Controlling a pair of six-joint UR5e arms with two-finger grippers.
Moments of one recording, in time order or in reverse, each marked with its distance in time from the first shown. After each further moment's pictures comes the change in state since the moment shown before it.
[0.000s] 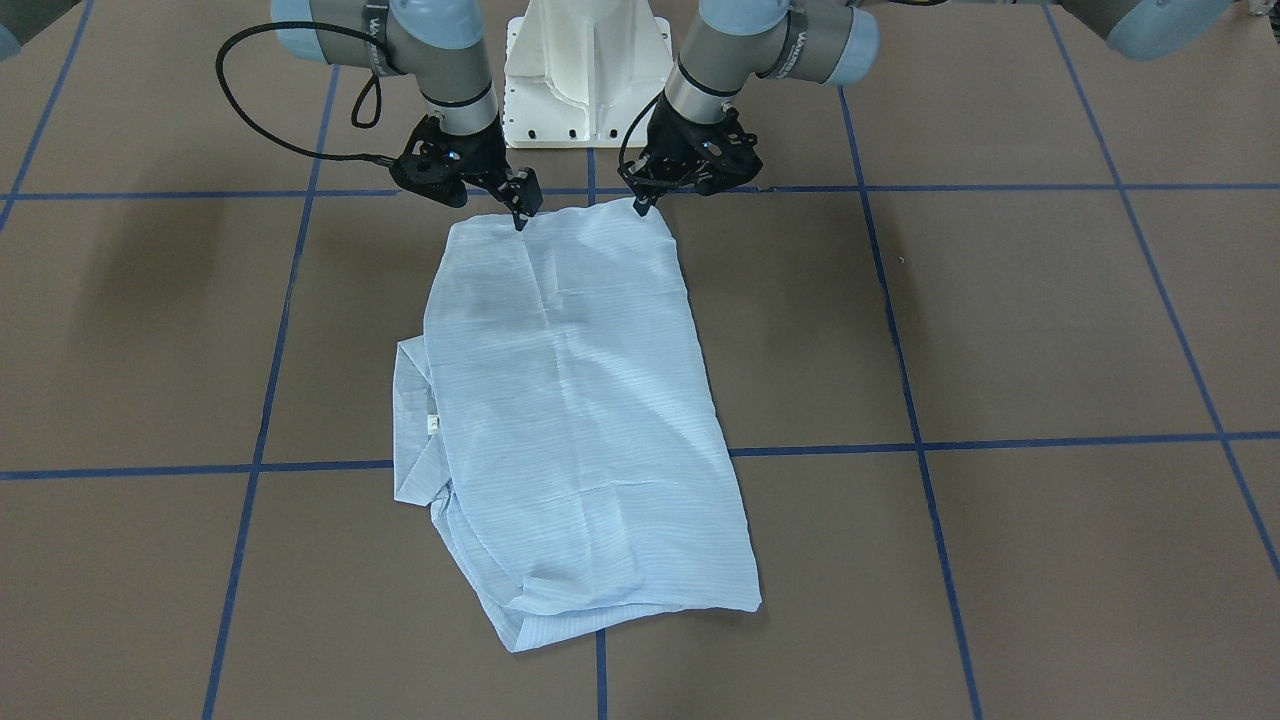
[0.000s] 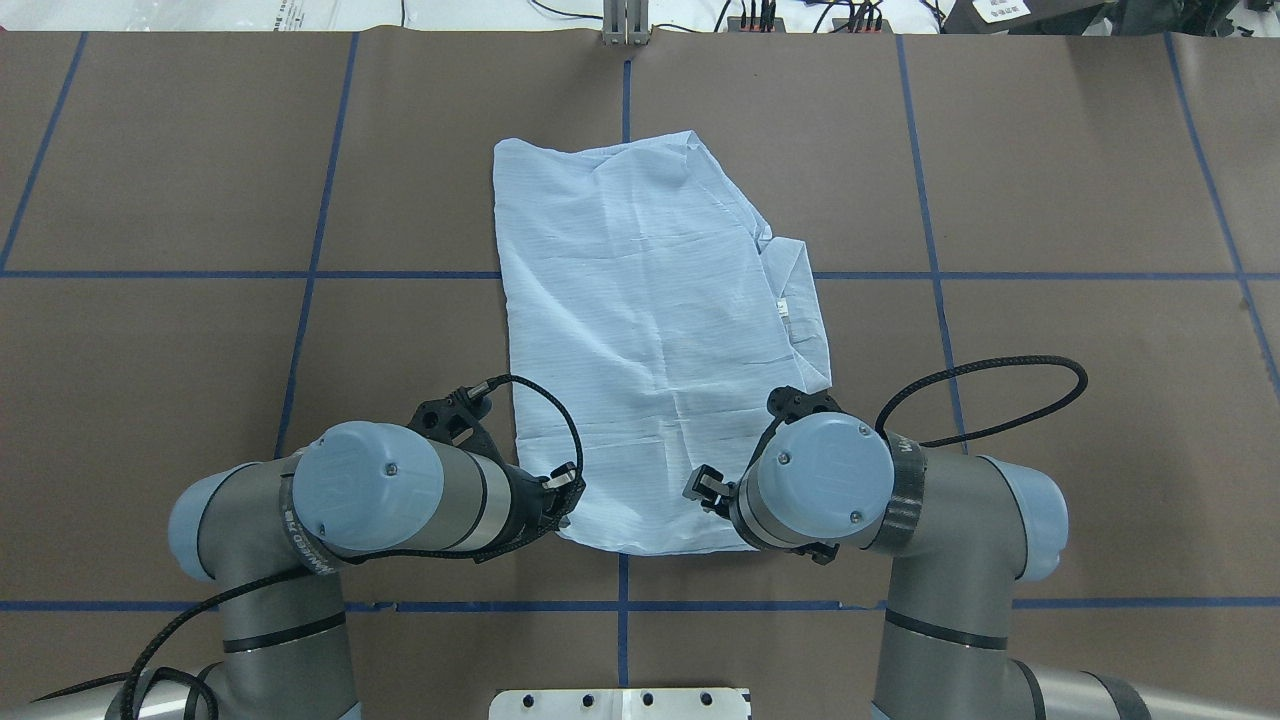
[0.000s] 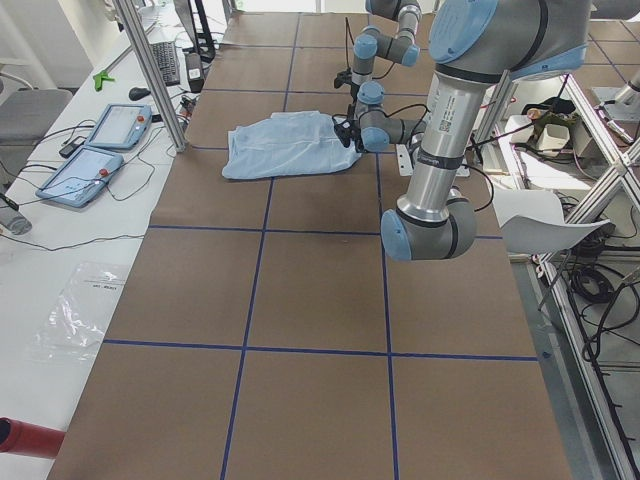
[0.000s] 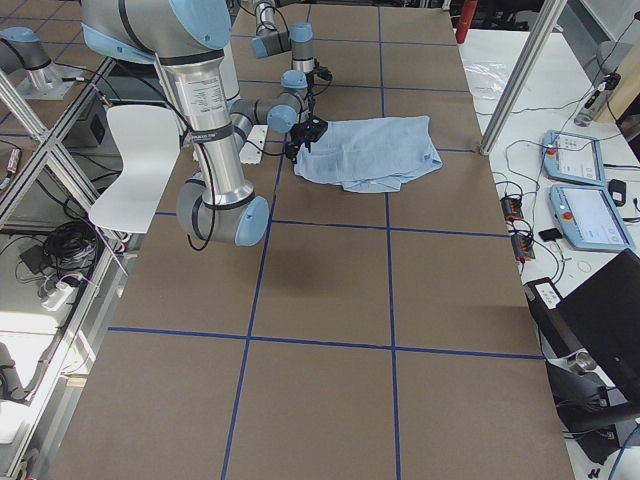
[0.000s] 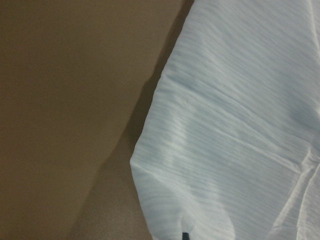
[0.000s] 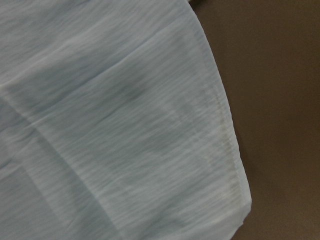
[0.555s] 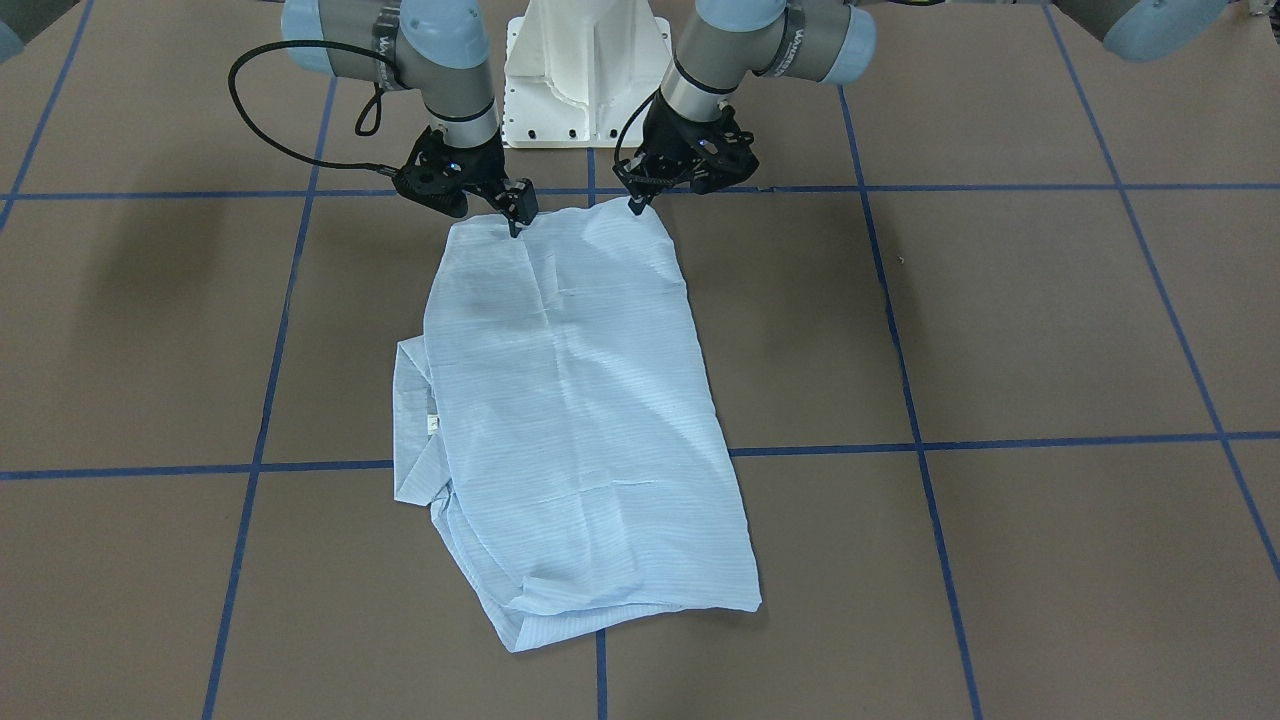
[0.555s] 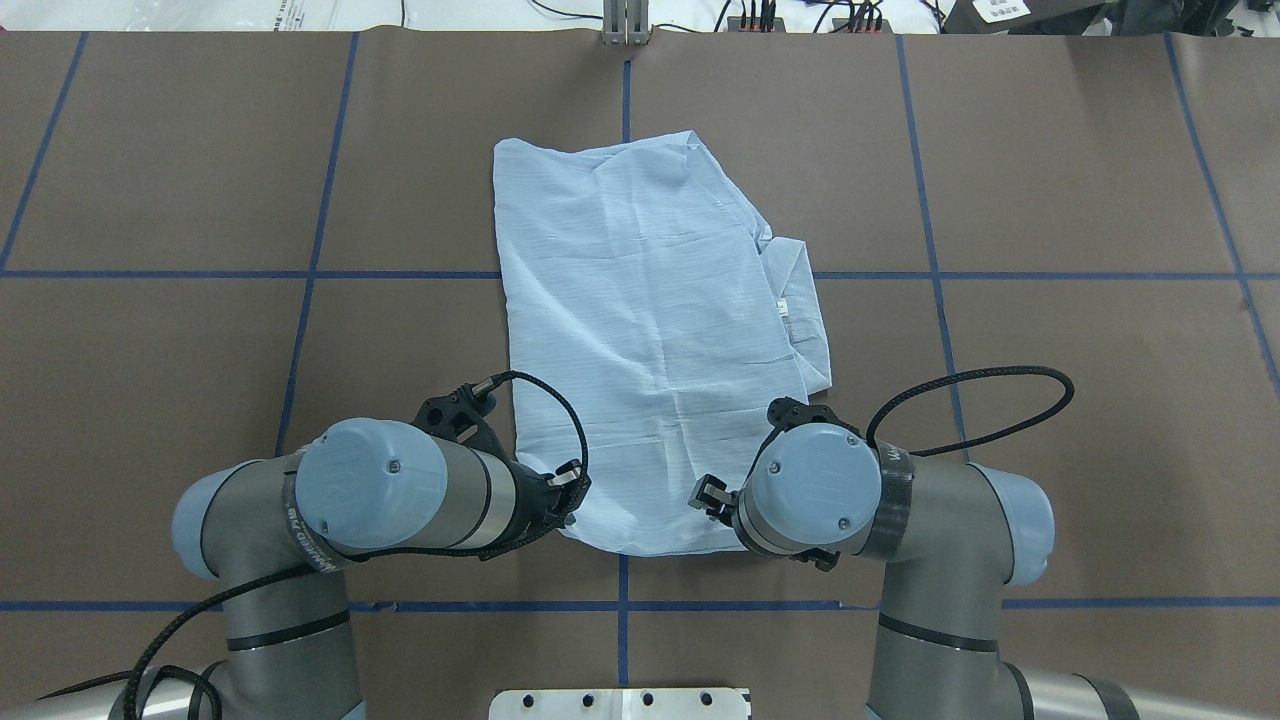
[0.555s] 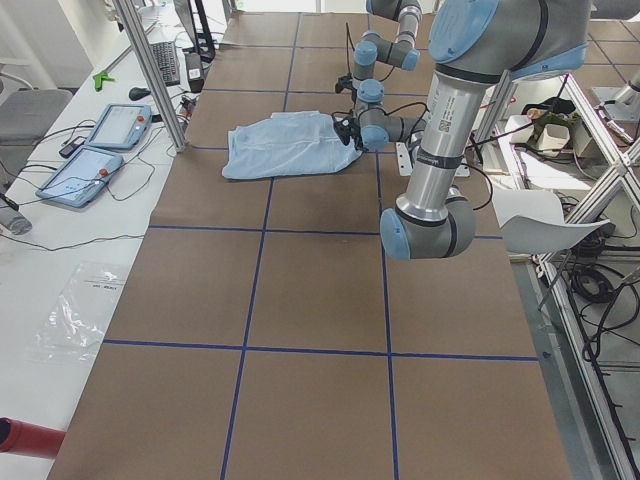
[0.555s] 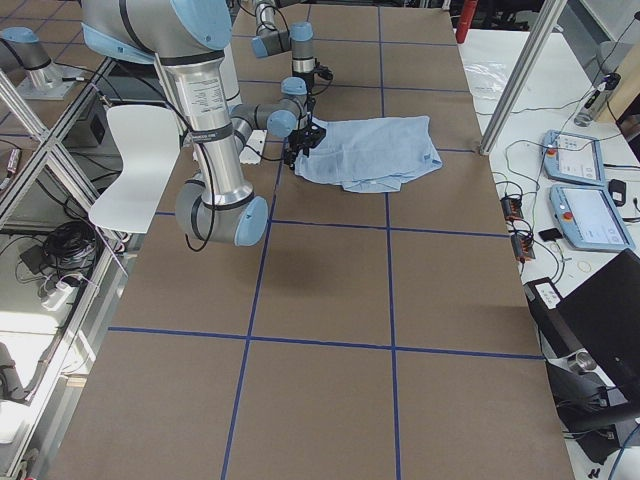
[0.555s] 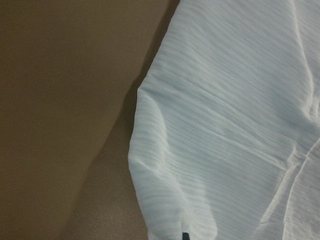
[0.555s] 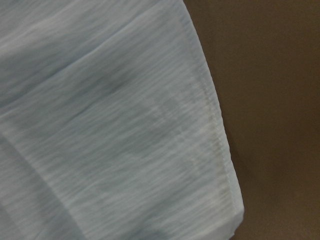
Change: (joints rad) left arm -0.001 -0.008 0.001 0.000 0.001 0.000; right arm -0.013 -0.004 -0.037 0.004 0.000 -0.001
